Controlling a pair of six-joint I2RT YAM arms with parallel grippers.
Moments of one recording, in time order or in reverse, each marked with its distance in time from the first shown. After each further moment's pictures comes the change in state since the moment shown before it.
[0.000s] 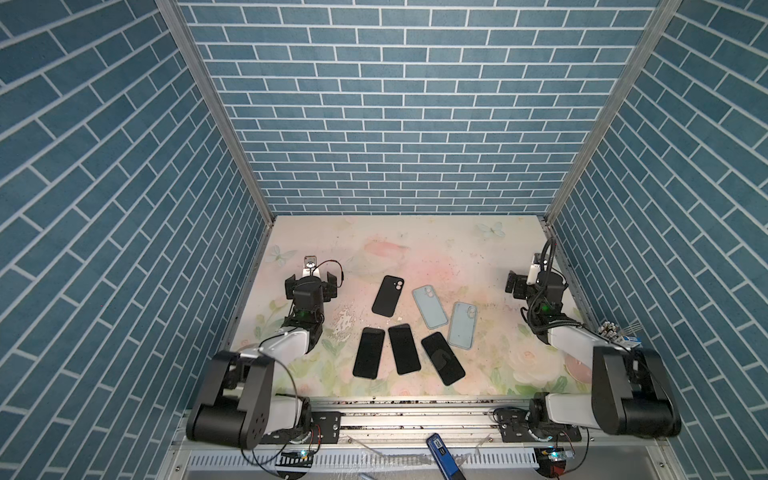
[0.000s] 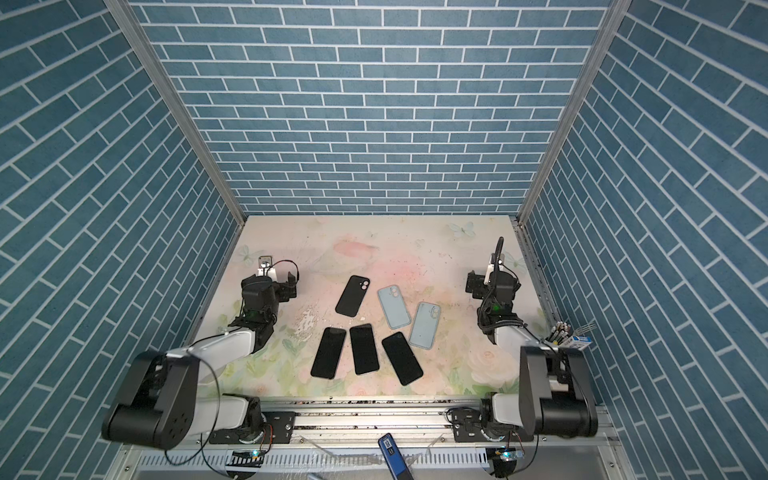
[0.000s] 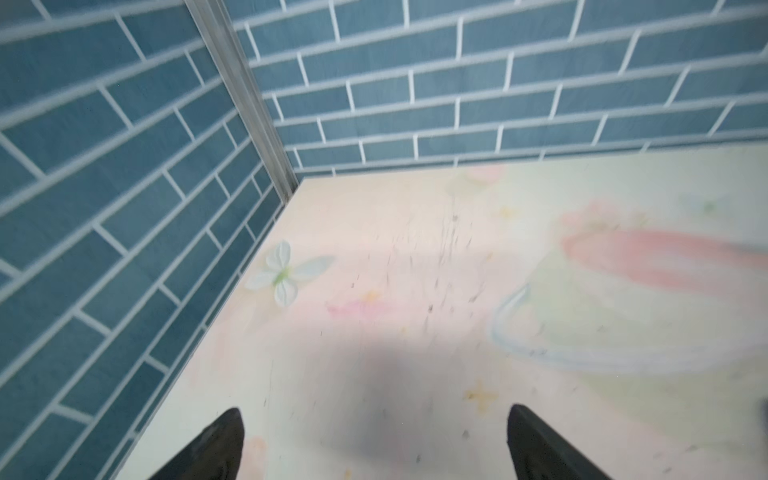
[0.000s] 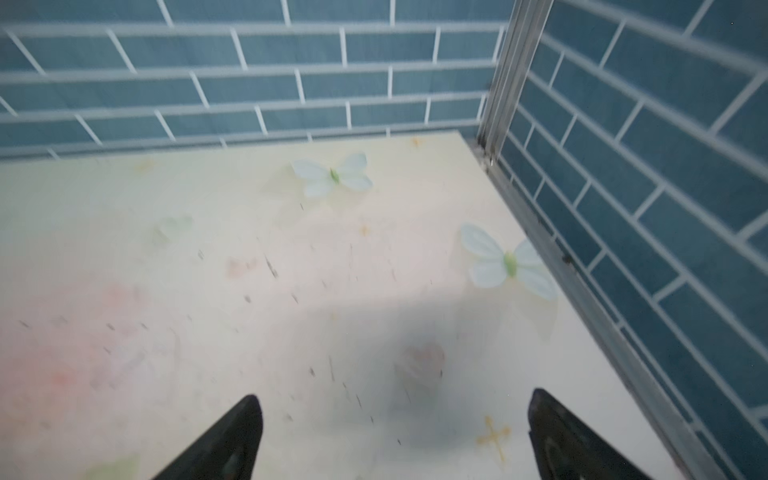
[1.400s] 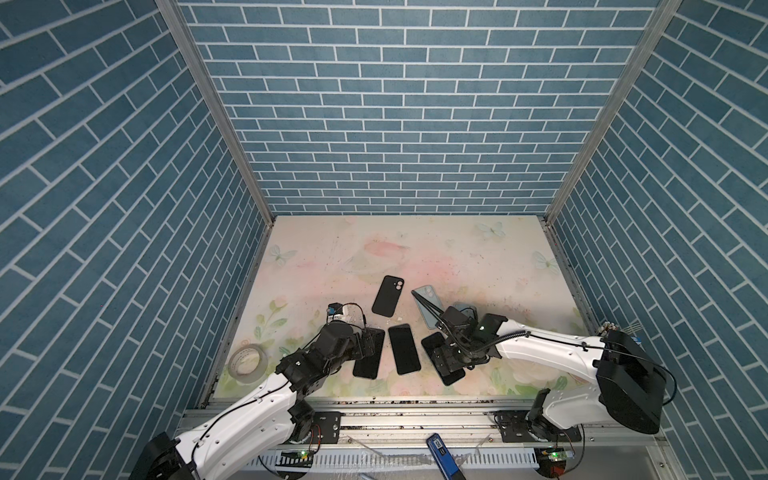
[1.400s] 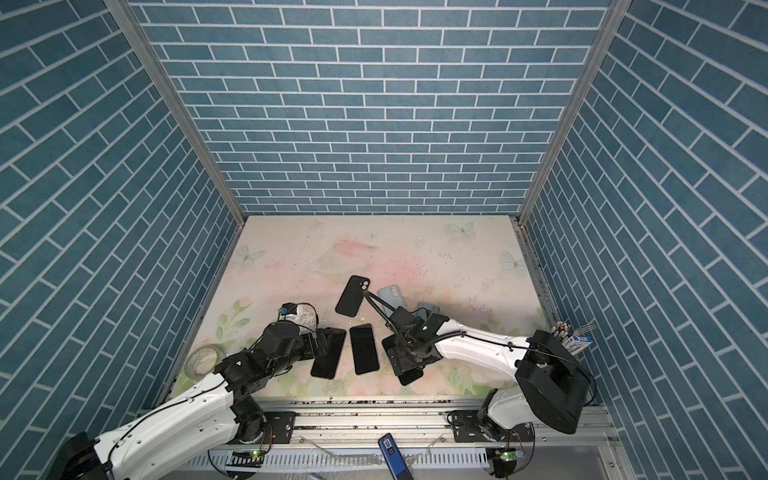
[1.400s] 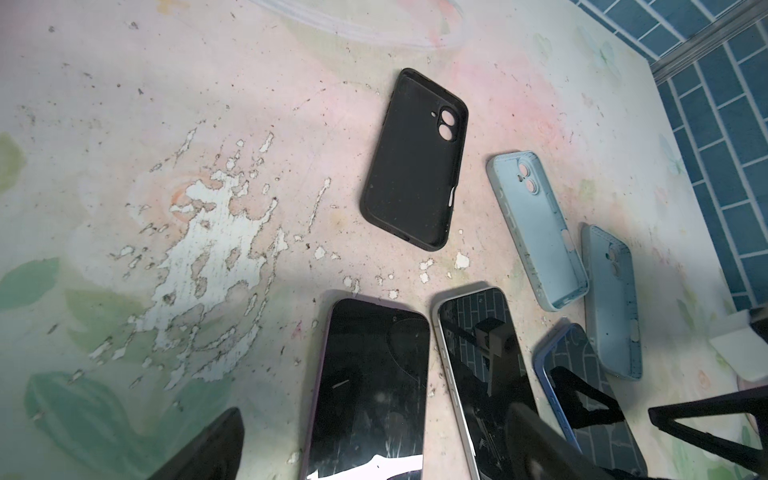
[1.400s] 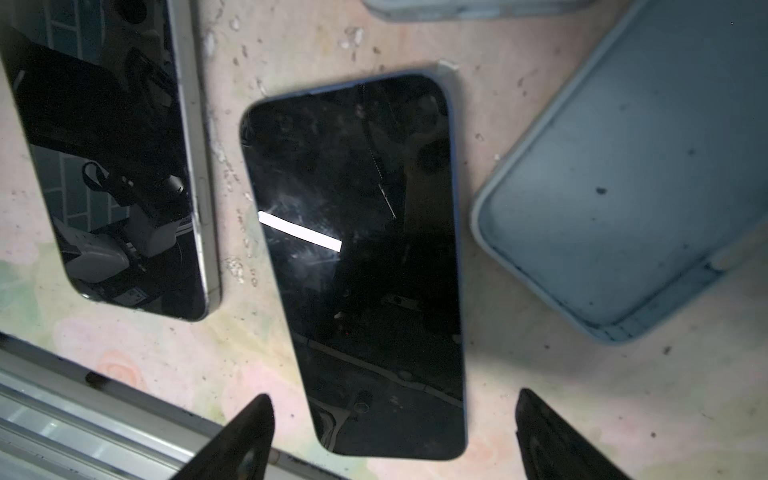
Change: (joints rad) left arm -0.517 -0.492 -0.194 -0.695 0.259 -0.749; right arm 0.945 0.156 0.262 -1.127 -0.180 0.499
